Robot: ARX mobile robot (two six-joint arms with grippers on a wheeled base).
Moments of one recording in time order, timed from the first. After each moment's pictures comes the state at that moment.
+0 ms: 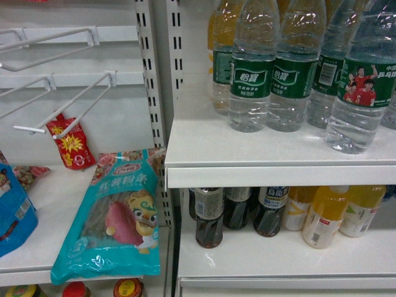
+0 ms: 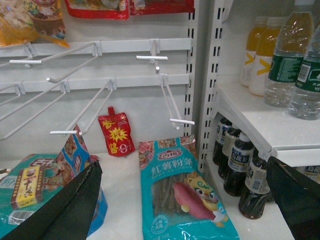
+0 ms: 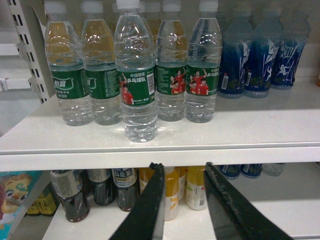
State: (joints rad) left arm 0.00 0.01 0.01 0.00 0.00 0.00; right arm 0.00 0.00 0.01 0.00 0.00 0.00
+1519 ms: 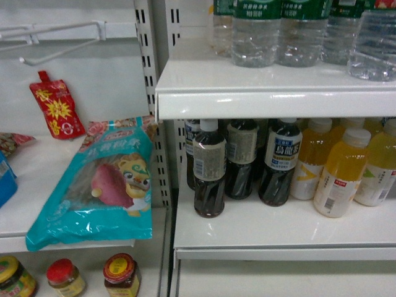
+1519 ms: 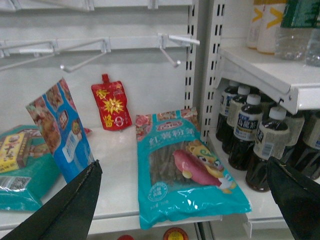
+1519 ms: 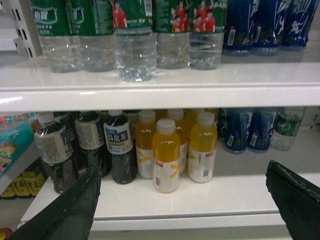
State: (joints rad) left arm 0.00 0.01 0.01 0.00 0.00 0.00; right arm 0.00 0.00 0.01 0.00 0.00 0.00
